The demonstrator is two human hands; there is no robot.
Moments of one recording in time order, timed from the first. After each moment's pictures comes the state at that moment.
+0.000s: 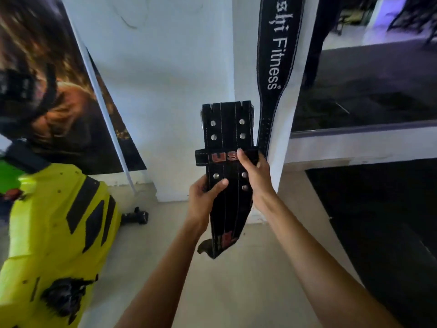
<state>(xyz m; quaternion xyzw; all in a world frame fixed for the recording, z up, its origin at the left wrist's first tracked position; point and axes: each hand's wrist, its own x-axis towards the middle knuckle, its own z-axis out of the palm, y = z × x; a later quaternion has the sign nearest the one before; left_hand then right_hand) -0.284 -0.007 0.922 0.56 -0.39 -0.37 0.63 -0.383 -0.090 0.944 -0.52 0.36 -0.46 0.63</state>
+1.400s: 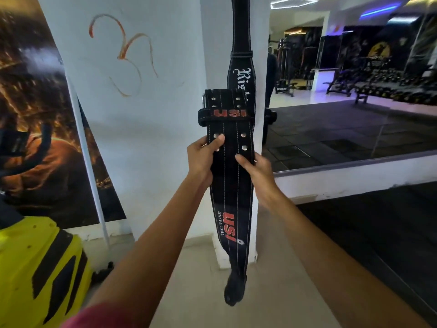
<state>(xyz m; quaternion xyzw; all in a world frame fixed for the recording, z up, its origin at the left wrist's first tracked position) -0.315 -0.036 1.089 0.45 -0.39 -0.37 0.71 -0.439 -0.070 1.044 -0.58 0.30 -0.54 0.52</state>
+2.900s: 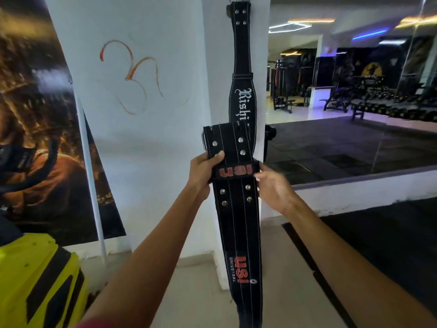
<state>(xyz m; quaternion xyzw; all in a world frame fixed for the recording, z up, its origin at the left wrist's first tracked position) -0.299 -0.037 1.099 0.46 -0.42 -0.41 0.67 -0.463 -0.074 1.067 -0.56 0.32 -0.46 0.62</state>
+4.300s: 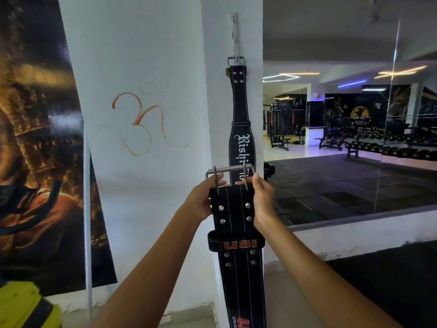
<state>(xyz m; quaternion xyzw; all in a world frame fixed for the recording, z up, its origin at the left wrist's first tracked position) -0.292 -0.049 1.154 0.52 -0.35 -0.51 0.59 -0.411 -0.086 1.125 -0.49 0.35 -0.64 0.48</state>
